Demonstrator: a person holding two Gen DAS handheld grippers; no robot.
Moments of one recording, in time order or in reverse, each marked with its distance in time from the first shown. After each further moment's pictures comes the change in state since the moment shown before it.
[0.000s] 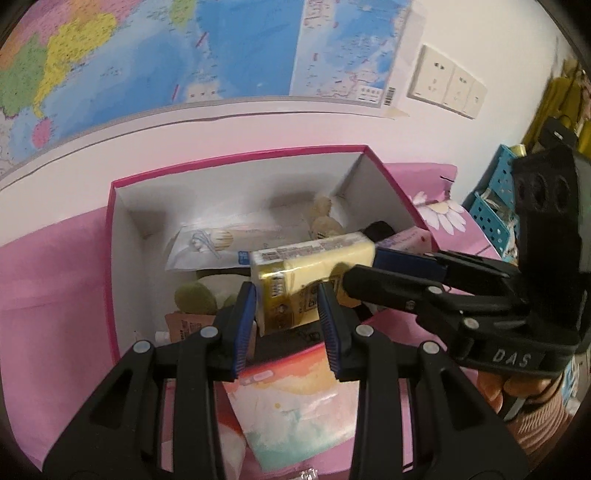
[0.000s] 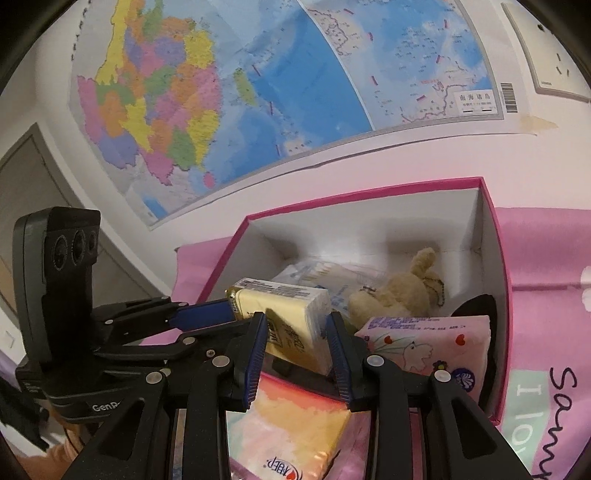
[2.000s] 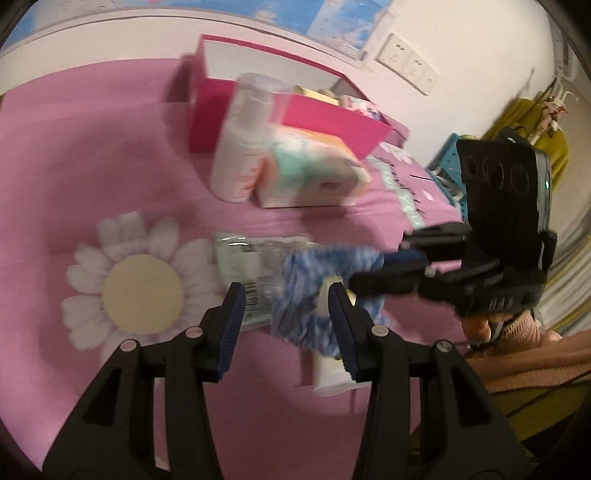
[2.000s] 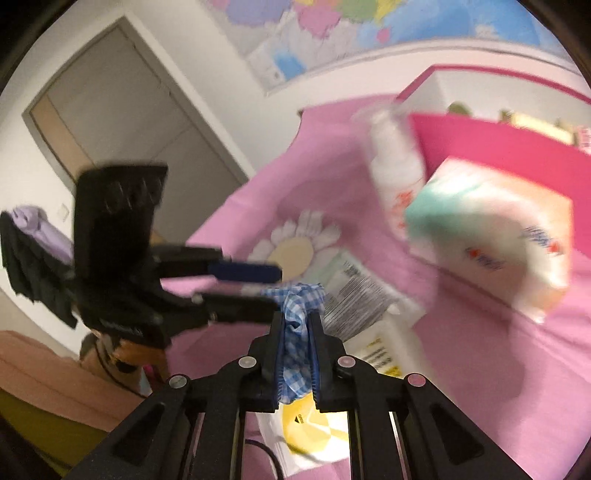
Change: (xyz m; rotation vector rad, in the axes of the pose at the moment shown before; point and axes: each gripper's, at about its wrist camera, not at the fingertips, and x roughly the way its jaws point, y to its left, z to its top) left arm -0.088 0.042 -0.215 -0.140 0.028 -0.235; right arm -0.011 0.114 -0.149 -0.254 0.302 0.302
